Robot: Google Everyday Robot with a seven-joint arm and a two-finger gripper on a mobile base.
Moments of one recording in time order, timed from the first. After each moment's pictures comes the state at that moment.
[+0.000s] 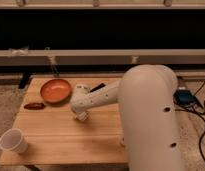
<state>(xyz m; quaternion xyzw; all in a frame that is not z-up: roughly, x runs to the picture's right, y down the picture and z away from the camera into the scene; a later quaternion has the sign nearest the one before) -0.153 0.138 0.887 -0.22 -0.05 0.29 0.93</state>
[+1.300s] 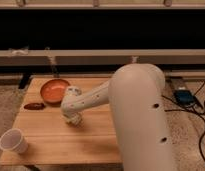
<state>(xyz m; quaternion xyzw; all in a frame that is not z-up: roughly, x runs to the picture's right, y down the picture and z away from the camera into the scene) -0.197 0.163 0.873 -0.24 -0.07 0.23 0.94</state>
